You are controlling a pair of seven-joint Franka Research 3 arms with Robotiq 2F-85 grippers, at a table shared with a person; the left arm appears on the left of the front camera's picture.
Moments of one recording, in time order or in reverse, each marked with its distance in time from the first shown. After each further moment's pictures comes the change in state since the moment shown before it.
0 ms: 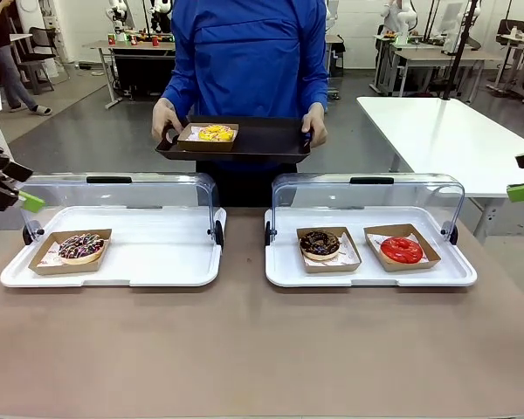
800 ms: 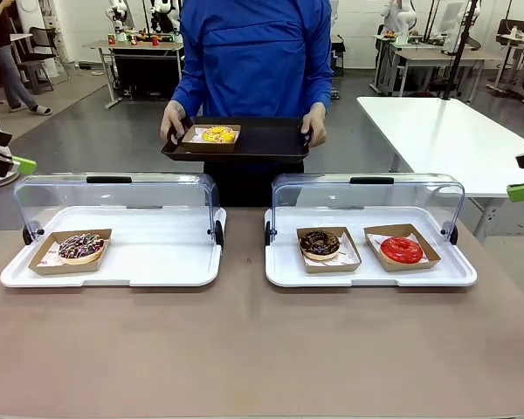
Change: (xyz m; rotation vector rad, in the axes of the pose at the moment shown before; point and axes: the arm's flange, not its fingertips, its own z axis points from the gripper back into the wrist) left arm 0.001 0.035 0.010 0.207 -0.175 0.046; right arm 0.000 0.000 0.000 0.000 0.001 0.000
